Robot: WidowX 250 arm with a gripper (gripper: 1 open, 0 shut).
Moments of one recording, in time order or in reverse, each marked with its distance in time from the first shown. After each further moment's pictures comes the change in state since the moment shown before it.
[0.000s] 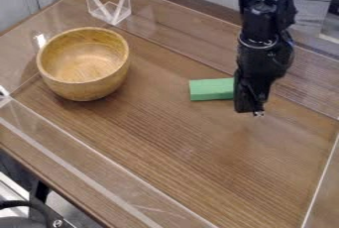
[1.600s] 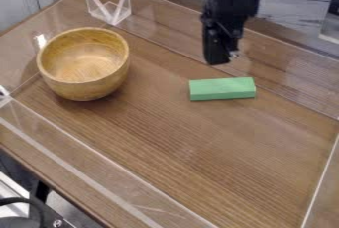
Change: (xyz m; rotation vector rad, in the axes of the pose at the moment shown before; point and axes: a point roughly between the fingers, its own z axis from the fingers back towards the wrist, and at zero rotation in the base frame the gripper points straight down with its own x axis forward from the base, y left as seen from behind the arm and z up) arm -0.040 0.023 0.065 -0.046 0.044 0.160
